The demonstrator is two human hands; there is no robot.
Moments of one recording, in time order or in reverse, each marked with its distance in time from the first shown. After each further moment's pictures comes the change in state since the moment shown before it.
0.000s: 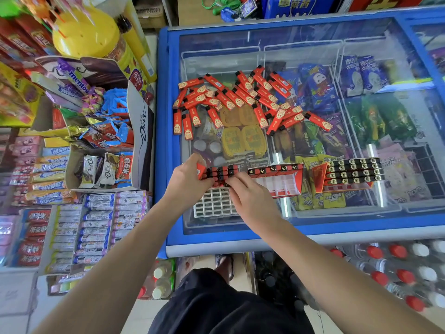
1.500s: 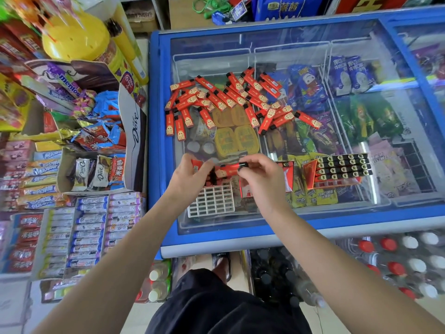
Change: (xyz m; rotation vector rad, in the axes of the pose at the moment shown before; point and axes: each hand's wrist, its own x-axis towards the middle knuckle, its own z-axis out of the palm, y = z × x) left_hand -0.007 0.019 0.009 -0.299 -0.007 -0.145; right_hand 0.018 -0.020 -0.062 0.920 0.243 0.742
